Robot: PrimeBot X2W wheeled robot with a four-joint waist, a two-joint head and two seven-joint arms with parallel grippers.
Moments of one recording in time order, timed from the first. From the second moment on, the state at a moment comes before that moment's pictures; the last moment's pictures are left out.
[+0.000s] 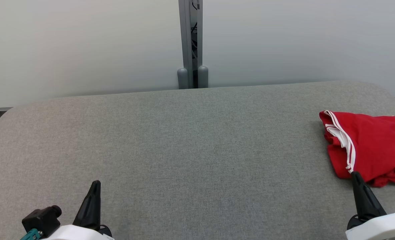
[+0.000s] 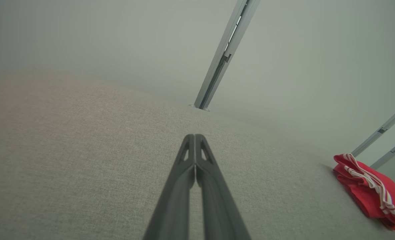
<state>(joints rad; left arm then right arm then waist) 0.07 0.21 -0.19 0.12 -0.65 0.05 -0.15 0.08 -0.05 -0.10 0.04 0.47 0.13 0.02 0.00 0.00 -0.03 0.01</state>
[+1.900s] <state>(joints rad) -0.03 0.11 -0.19 0.19 -1.30 -0.06 -0.15 -0.04 -0.06 -0.28 0.19 1.21 0.13 0.24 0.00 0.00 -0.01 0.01</state>
